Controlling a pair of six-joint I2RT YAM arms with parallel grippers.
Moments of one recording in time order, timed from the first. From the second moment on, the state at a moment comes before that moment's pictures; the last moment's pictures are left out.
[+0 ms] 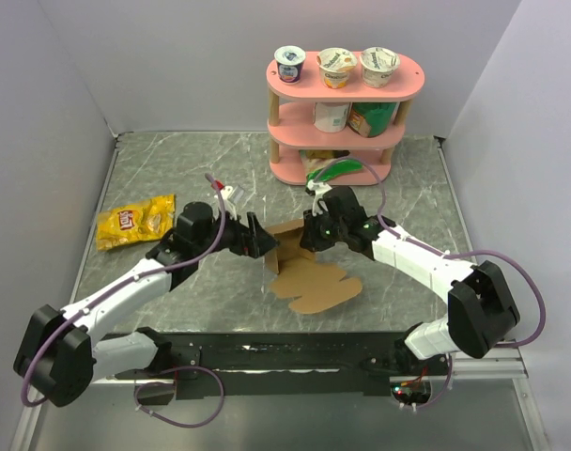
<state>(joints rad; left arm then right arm) -0.57 1.14 0.69 0.12 0.40 -0.52 0.60 1.40 0.94 -0.30 -0.21 0.28</state>
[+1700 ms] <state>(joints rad) -0.63 1.16 0.55 0.33 0.35 -0.62 0.70 1.40 0.94 -0.20 0.02 0.46</state>
